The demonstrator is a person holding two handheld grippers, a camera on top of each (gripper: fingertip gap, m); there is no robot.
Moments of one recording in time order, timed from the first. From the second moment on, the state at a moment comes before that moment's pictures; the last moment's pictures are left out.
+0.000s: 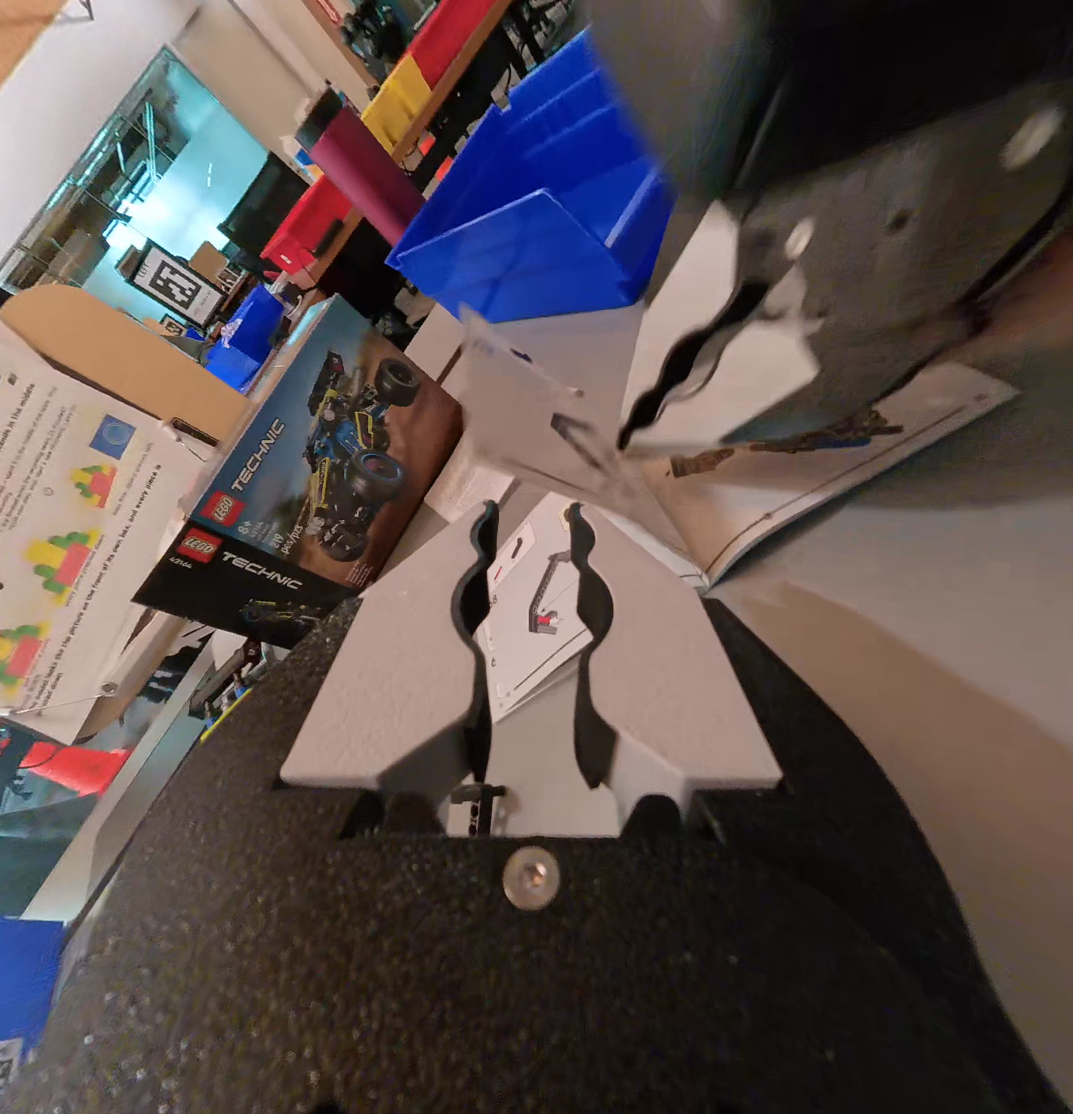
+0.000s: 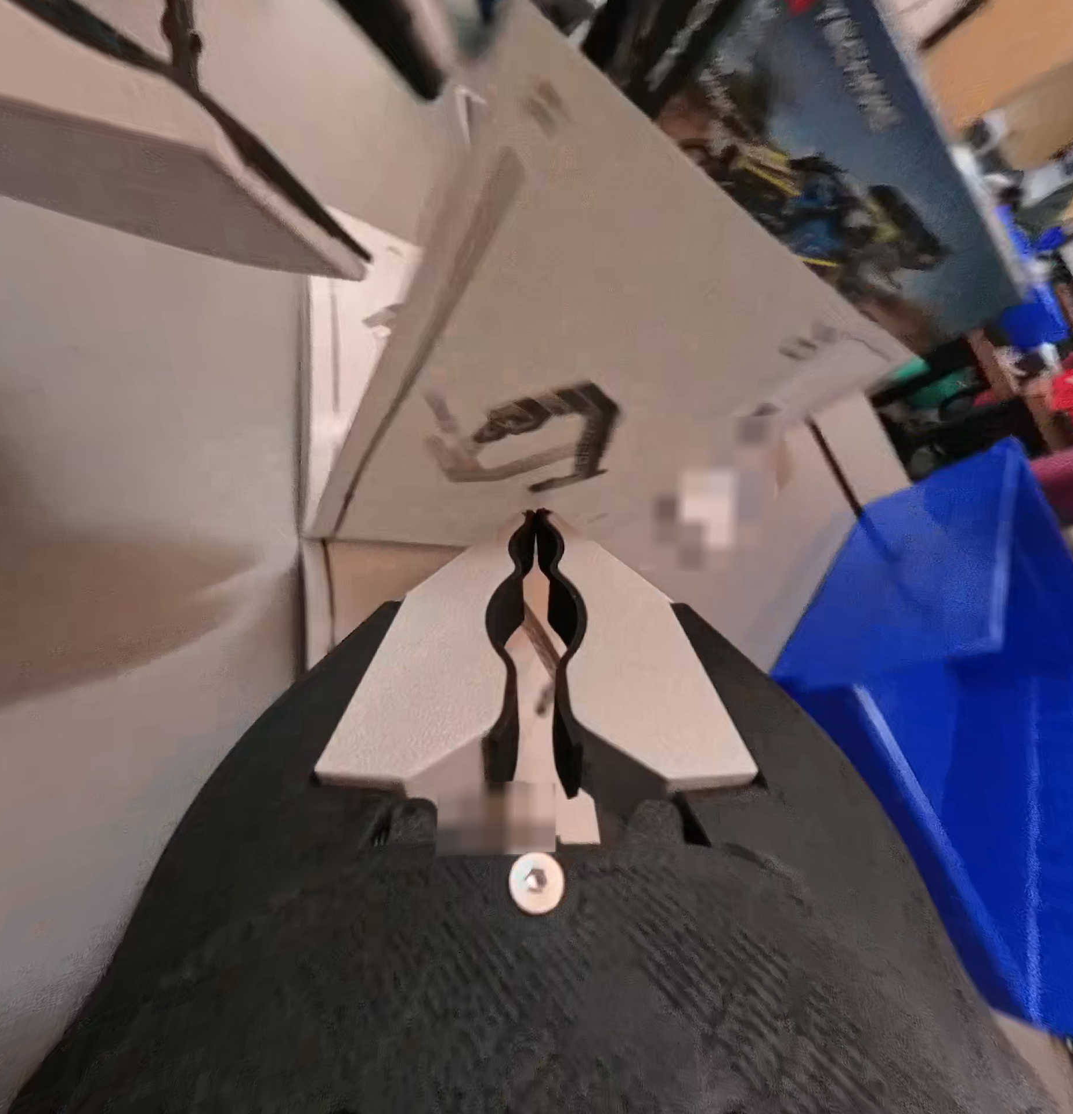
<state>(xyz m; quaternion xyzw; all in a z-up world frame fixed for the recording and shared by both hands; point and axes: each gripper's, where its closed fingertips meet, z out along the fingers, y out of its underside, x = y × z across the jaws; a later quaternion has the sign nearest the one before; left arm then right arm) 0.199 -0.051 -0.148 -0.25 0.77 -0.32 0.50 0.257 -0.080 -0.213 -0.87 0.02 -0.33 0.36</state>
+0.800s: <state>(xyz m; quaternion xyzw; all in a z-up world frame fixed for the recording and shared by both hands) 0.217 -0.010 -0.250 -0.30 0.85 -0.20 0.38 0.245 -0.083 -0.240 -0.89 -0.02 -0.30 0.33</state>
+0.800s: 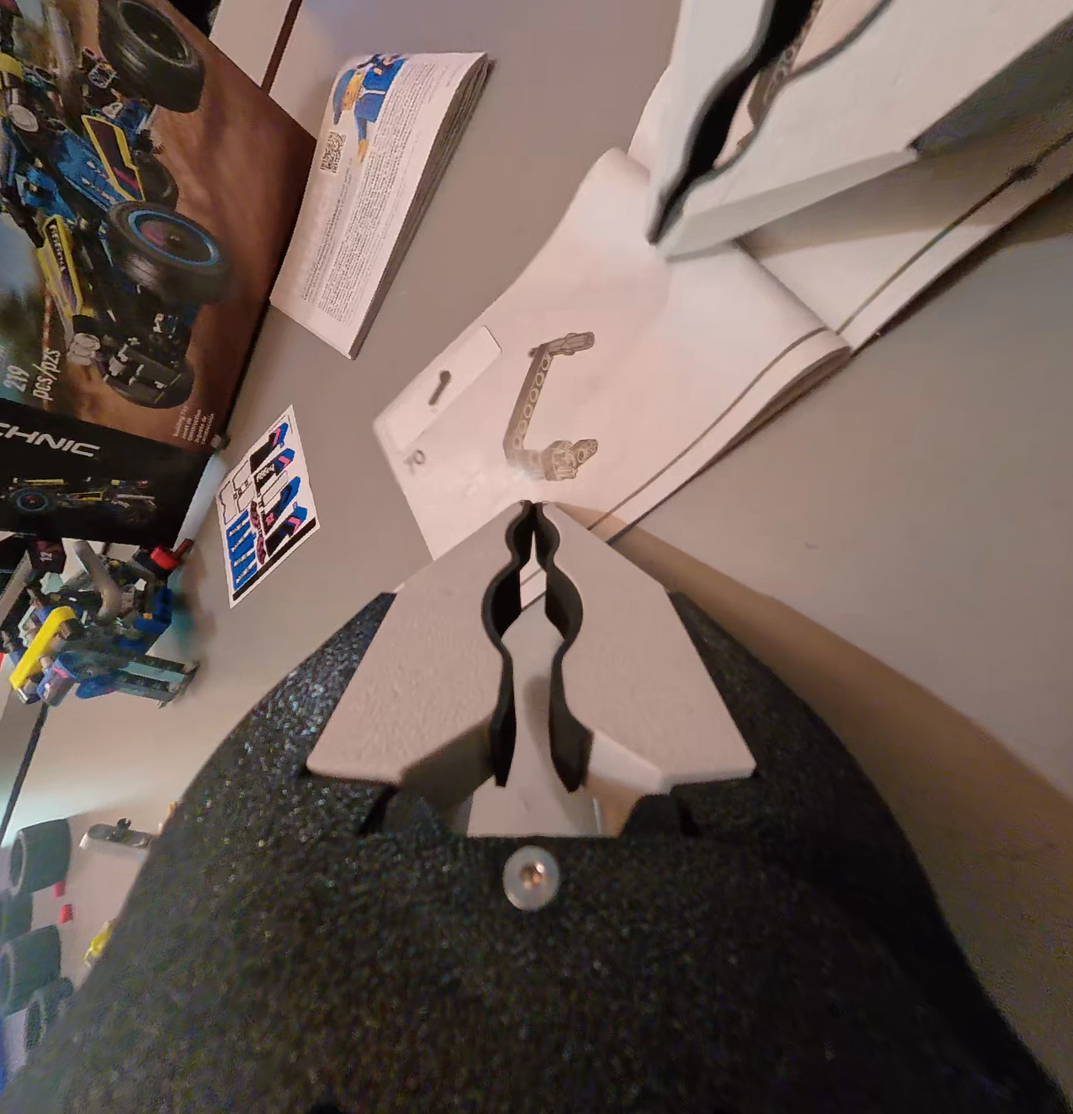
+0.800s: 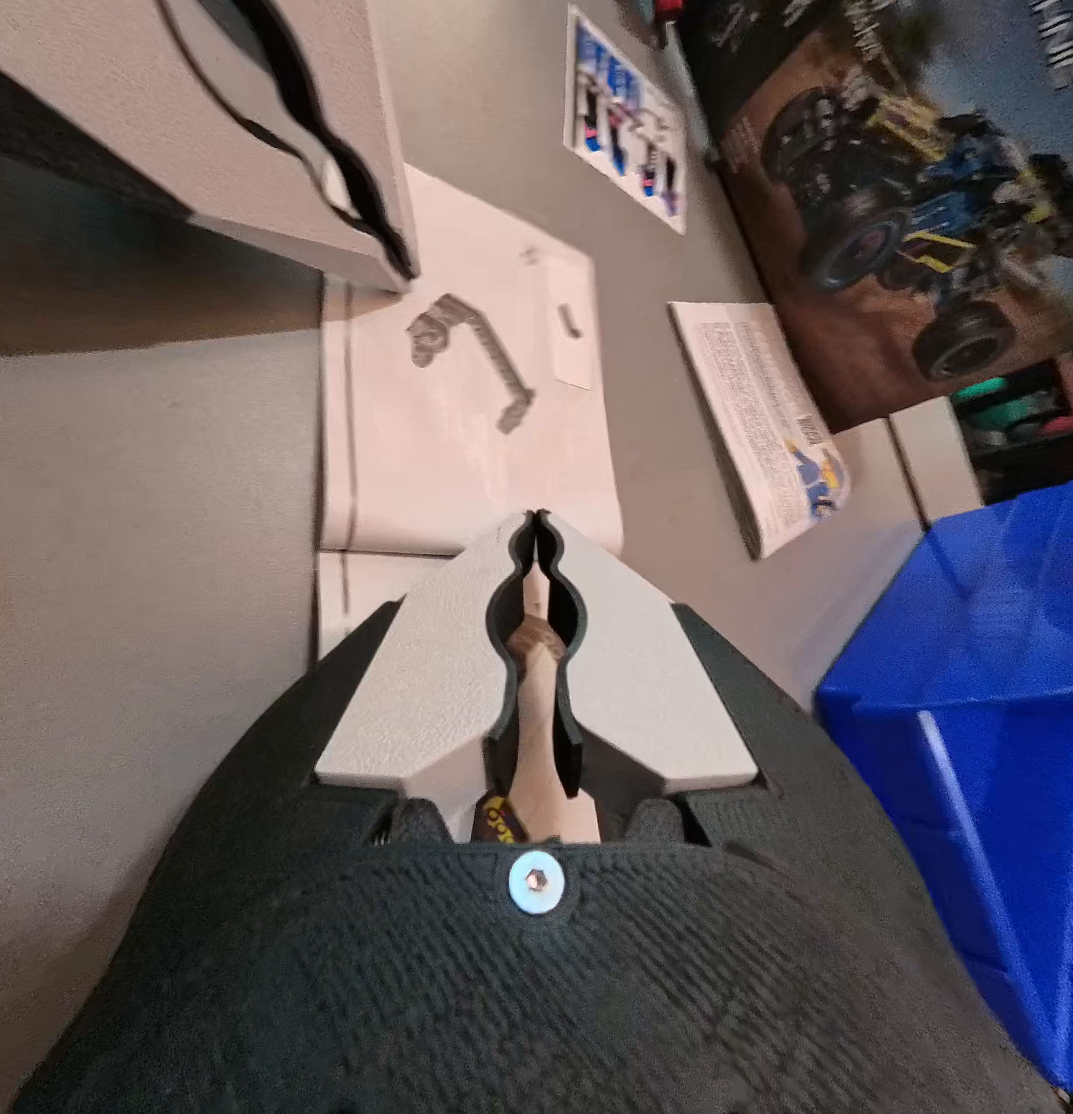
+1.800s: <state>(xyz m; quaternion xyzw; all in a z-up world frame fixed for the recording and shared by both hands) 0.206 -0.004 -0.250 -0.25 0.86 -0.18 0.41 0.239 -0.099 -0.248 -0.91 0.02 -0.30 0.29</state>
